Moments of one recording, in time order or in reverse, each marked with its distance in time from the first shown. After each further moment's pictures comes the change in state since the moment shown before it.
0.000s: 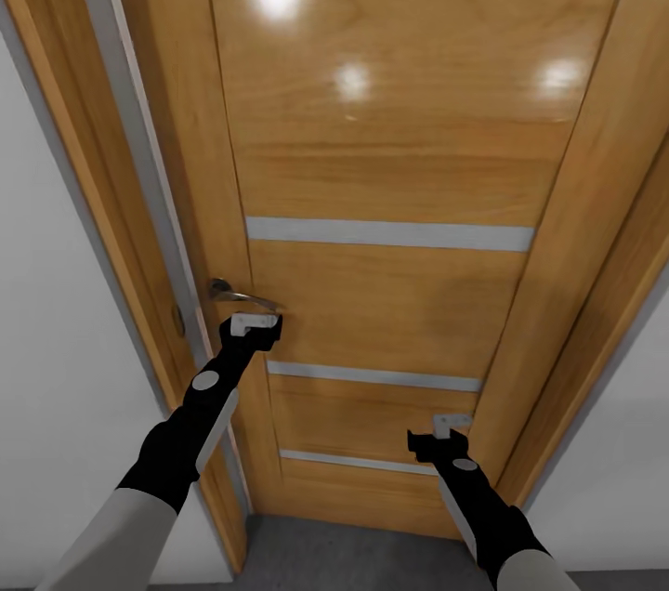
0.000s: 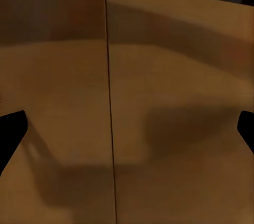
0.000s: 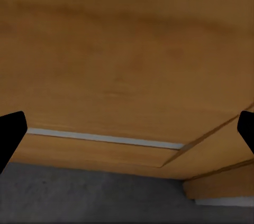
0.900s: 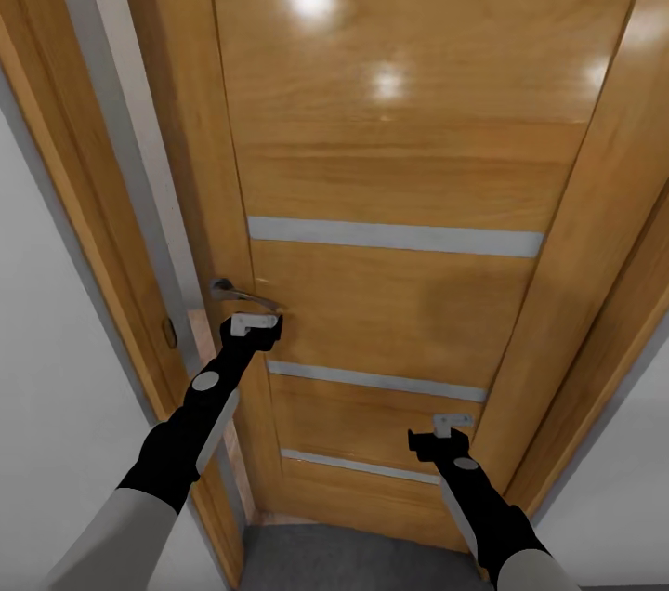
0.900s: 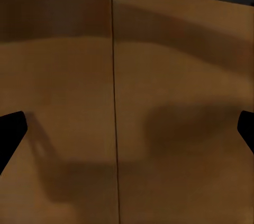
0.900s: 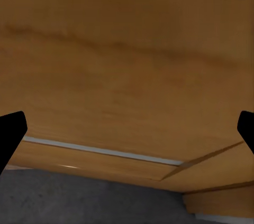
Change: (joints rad) left arm 0.000 0.000 -0.001 0.004 0.001 -0.010 0.000; right arm 0.000 -0.002 -0.003 -0.005 0.003 -0.003 -0.001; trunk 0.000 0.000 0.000
